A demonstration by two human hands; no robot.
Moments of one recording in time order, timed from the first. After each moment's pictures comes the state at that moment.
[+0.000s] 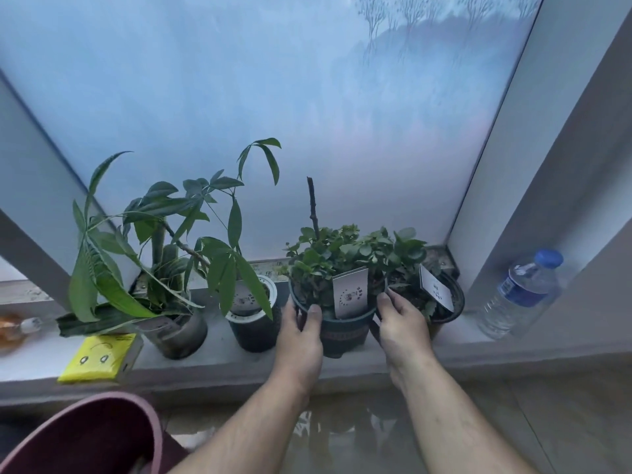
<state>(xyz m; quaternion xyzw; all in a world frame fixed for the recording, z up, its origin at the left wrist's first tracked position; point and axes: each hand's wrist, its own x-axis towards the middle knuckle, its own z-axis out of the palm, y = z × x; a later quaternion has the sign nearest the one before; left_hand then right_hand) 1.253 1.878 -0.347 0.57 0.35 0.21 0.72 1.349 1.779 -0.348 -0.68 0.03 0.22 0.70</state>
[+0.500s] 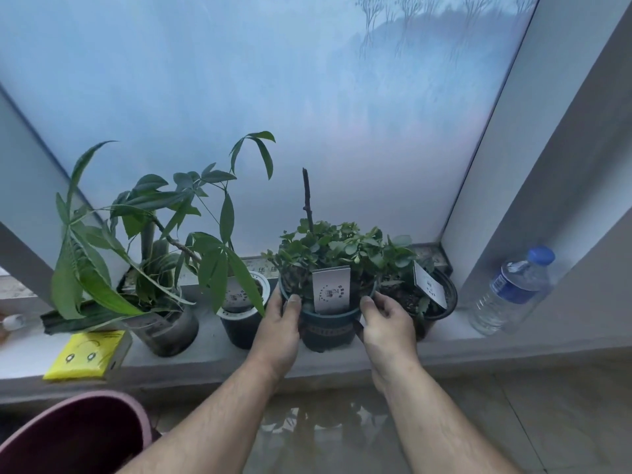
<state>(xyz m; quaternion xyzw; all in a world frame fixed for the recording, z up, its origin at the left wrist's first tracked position) 1.254 1.909 -0.352 0.59 0.34 0.18 0.70 1.333 1.785 -0.346 -0.66 0.03 0.20 0.72</state>
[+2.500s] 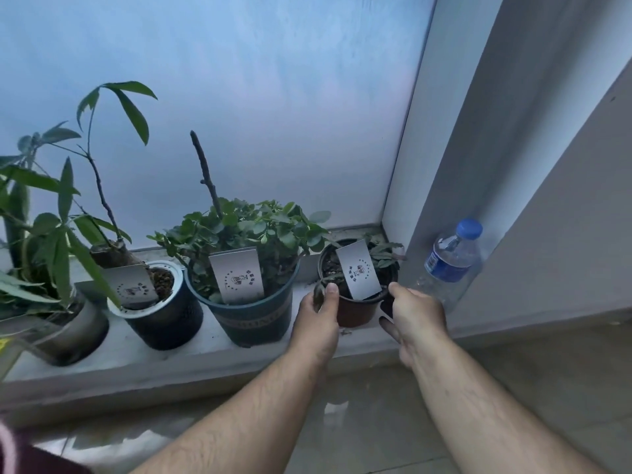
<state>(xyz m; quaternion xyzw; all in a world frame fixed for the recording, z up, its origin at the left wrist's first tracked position) 1.360 1.782 -0.401 0.59 0.37 0.08 0.71 1.434 1.671 -0.374 -0.69 0.17 0.16 0.68</state>
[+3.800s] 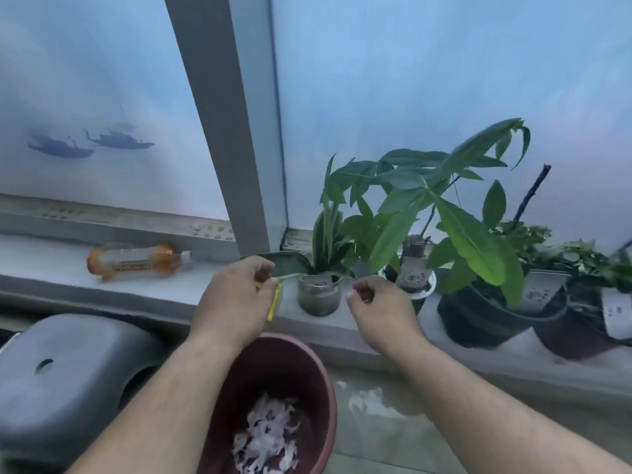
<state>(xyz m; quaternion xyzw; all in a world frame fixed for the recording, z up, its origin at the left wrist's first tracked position) 1.001 2.107 -0.268 0.82 0.46 0.17 0.29 1.165 1.975 -0.301 -0.87 -0.29 0.22 0.34</state>
